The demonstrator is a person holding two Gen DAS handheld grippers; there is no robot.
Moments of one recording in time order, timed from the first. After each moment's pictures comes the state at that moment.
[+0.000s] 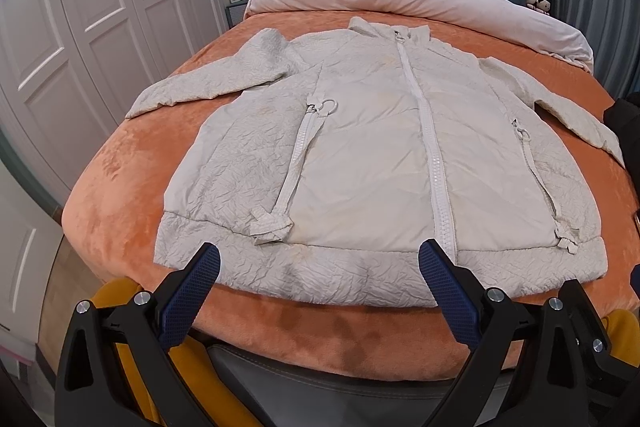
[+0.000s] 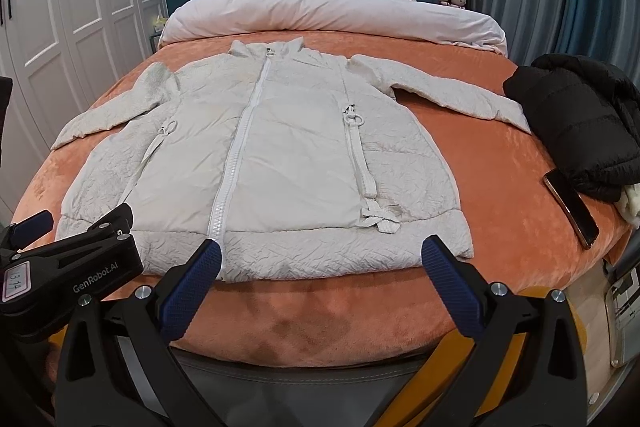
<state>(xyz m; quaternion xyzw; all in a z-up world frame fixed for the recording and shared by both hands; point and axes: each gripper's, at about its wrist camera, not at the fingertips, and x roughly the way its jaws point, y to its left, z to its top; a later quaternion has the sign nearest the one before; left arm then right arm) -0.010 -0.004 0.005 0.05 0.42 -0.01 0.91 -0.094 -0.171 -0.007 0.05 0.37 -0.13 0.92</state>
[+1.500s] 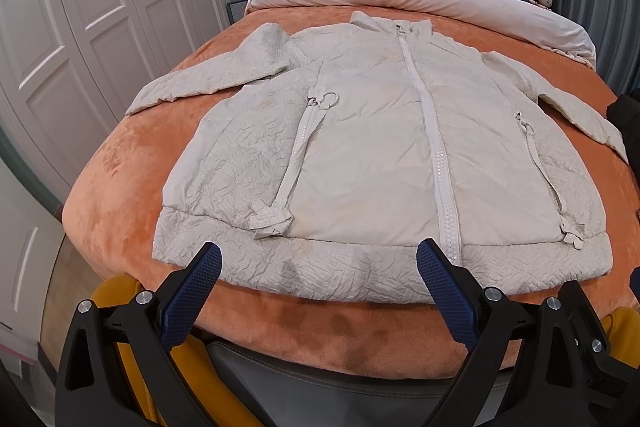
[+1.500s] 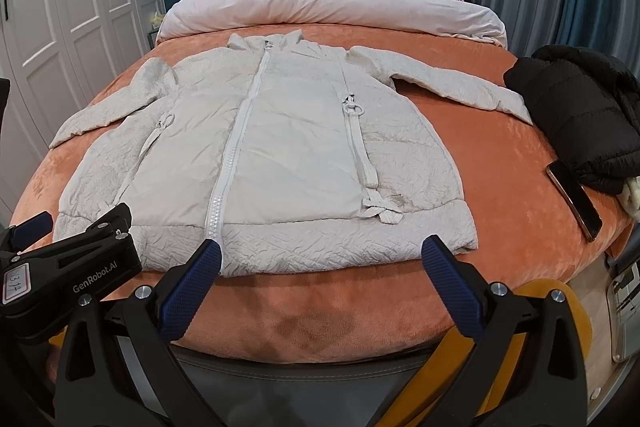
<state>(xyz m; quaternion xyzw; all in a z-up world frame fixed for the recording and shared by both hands) -0.012 -0.003 -0.002 0.05 0.43 0.00 0.90 -0.097 -0.167 -0.015 0.05 0.38 -0.13 0.92</state>
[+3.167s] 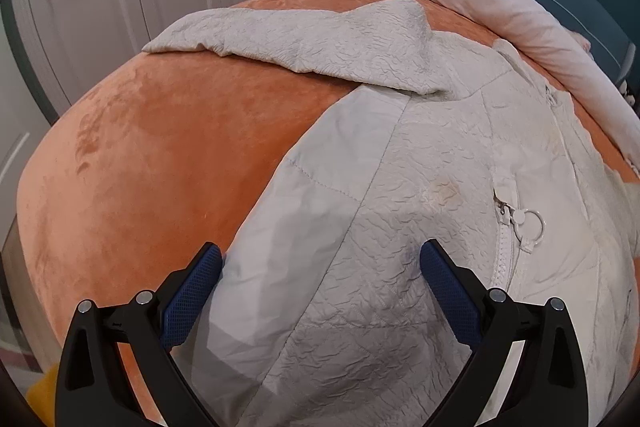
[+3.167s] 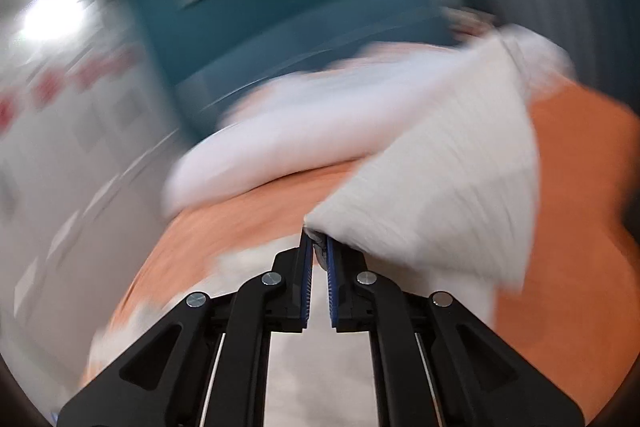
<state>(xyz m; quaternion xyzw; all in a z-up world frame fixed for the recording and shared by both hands) 0.176 0.132 -0.066 -0.11 0.46 0.10 0.88 0.247 -0.353 0.110 0.18 0.22 0.02 0.96</state>
